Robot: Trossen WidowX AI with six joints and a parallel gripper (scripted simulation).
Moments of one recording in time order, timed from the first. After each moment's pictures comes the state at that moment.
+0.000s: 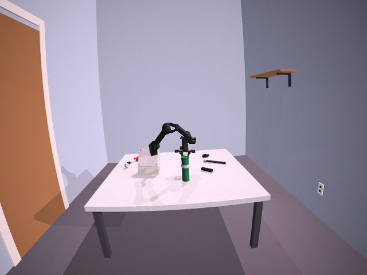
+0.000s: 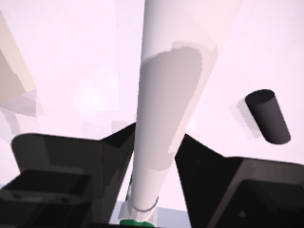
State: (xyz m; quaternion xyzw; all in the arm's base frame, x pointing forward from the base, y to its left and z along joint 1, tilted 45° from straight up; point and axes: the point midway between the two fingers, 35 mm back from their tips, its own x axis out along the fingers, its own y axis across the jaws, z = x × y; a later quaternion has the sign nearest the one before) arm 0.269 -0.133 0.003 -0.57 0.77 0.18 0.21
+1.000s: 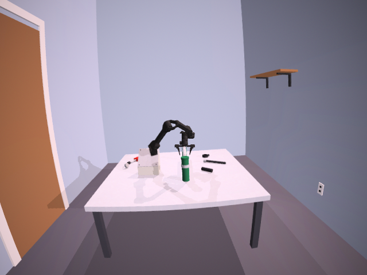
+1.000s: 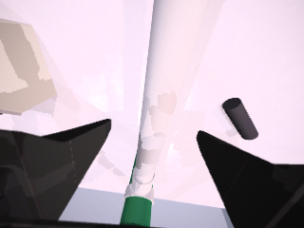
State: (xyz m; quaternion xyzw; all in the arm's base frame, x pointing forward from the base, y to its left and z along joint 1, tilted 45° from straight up) arm 0.283 -0.080 0.008 -0.57 0.77 0.18 0.21
